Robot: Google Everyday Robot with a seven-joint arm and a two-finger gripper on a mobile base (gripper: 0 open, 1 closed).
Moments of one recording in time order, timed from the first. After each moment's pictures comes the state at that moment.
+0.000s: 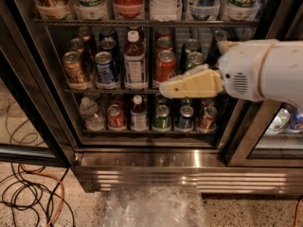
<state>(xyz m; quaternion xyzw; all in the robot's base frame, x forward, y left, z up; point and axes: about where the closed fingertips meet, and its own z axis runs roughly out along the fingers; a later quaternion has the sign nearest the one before) 0.484 -0.095 0.988 -0.33 0.77 0.15 0.52</state>
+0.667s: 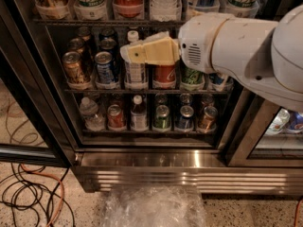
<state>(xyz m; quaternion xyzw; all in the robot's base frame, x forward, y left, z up) 0.530 -0.023 1.037 -0.31 0.70 0.19 0.61</state>
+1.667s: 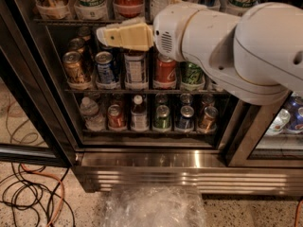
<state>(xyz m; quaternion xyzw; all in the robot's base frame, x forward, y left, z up) 0.556 0.019 1.057 -0.29 0.67 0.21 0.65</state>
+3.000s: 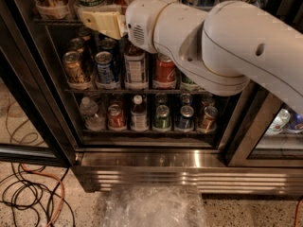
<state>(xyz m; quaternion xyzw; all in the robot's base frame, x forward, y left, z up) 0.566 0.074 1.079 -0.32 0.61 0.24 0.68</state>
